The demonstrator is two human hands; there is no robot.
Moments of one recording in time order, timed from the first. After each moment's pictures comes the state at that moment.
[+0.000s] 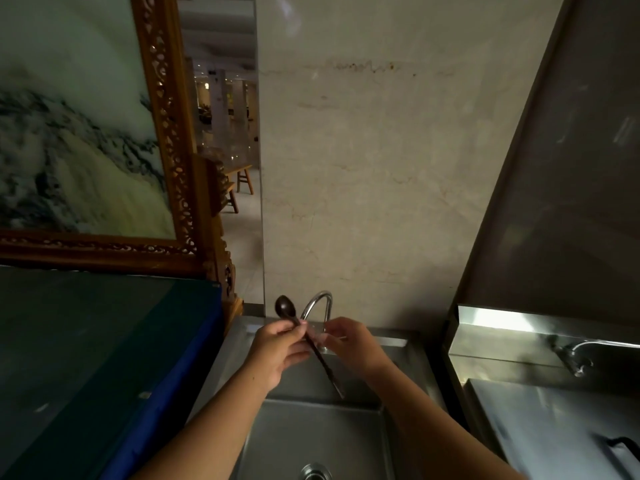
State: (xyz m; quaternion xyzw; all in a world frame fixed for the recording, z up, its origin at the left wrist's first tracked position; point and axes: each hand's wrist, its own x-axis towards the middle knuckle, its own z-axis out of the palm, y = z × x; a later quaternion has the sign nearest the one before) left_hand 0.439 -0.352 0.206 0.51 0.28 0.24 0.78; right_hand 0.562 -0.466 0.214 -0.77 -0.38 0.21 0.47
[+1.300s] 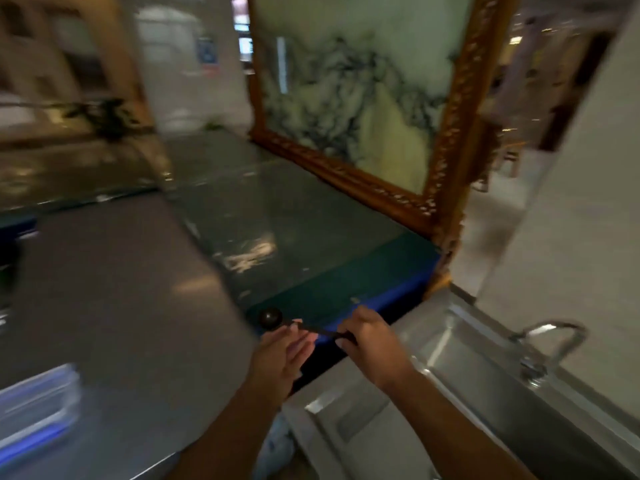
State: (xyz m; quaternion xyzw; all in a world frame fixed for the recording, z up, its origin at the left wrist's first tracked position) left_hand 0.177 -0.401 0.156 0.09 0.43 0.61 0.66; right_hand 0.354 -0.383 0.186 -0.52 -0.83 0.09 0.19
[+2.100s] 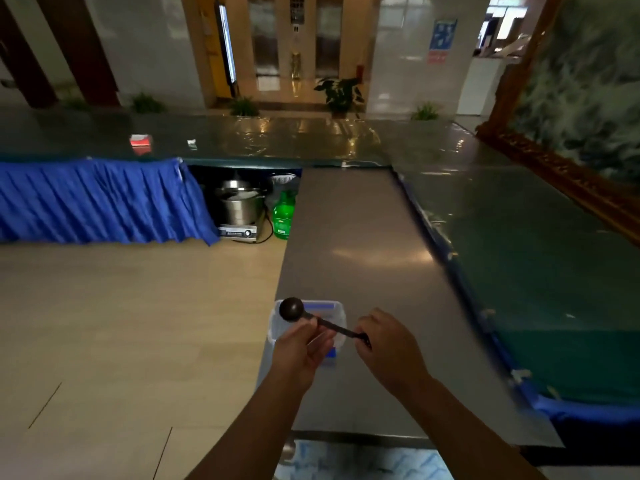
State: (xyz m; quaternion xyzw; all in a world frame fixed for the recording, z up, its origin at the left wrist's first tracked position) left_hand -0.272 -0.596 0.128 -0.05 0.46 0.76 0.45; right_hand -0.138 -0.497 0.156 -0.29 -0.93 0.11 0.17
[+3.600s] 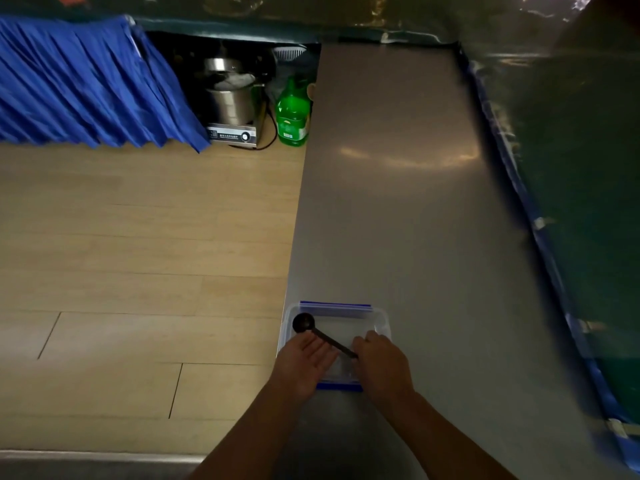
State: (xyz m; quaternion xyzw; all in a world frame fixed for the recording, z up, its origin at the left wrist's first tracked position) left_hand -0.435 -0.504 -0.034 -0.29 0.44 0.65 0.55; right_hand -0.316 -0.404 -0.020 -0.34 -0.92 0.15 -0.15
